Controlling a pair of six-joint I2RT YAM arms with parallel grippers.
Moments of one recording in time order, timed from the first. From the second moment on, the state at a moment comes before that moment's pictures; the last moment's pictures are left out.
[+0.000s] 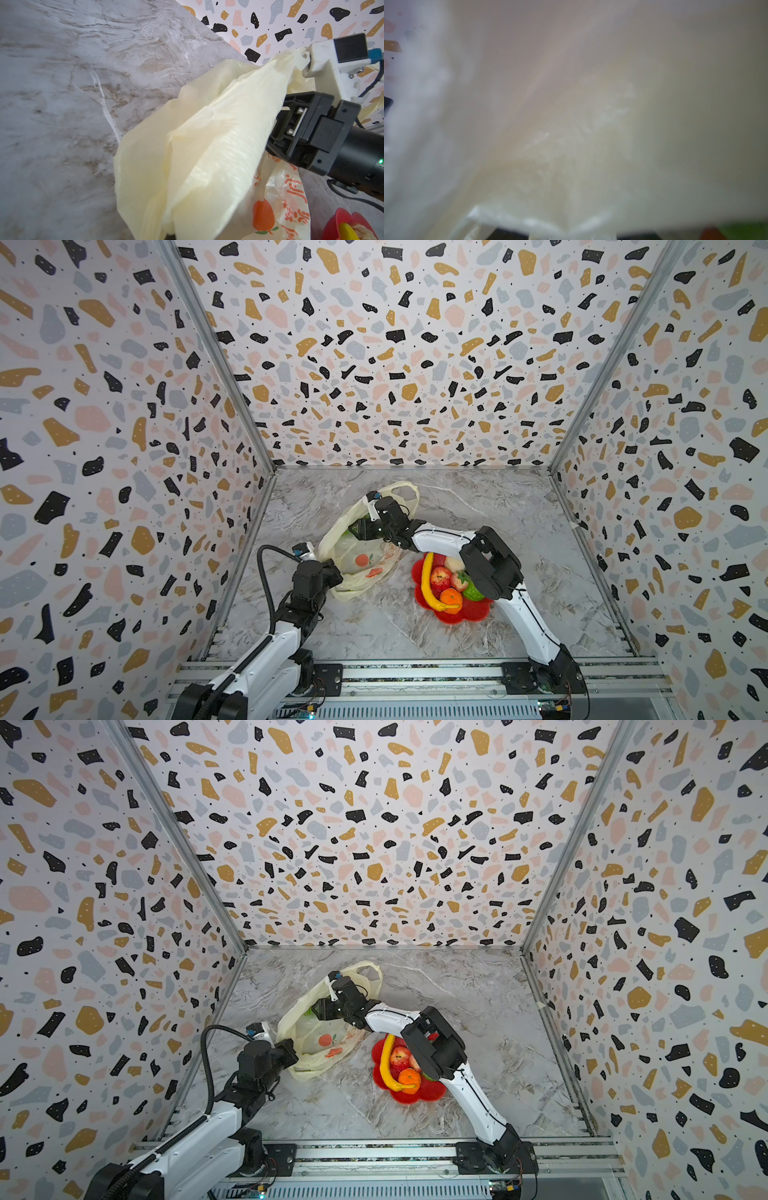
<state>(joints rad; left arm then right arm) -0.21 0.88 0.18 0.20 -0.09 -0.64 0.84 2.39 1.79 0.09 -0.26 0.57</state>
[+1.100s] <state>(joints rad) -0.21 0.88 0.18 0.20 -0.09 -0.64 0.88 2.42 1.84 0.08 -0.24 0.56</state>
